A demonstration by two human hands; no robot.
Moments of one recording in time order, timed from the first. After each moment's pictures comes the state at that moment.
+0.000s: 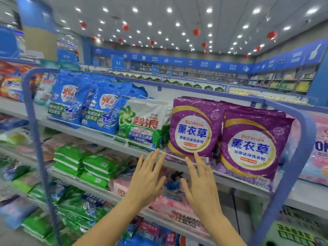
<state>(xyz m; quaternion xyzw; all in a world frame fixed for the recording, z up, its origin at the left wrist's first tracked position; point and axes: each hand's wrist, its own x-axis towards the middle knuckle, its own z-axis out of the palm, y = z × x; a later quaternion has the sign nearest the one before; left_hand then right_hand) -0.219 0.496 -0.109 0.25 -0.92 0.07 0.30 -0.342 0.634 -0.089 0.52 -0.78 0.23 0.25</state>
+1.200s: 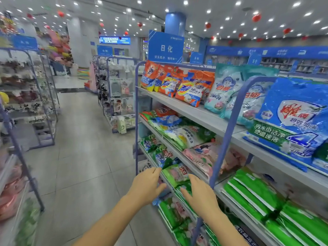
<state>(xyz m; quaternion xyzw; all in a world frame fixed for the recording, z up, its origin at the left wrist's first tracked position) 0.336 0.158 -0.137 0.59 -0.80 -0.03 0.14 0.148 0.166 -0.150 0.76 -0.63 0.13 -0.08</state>
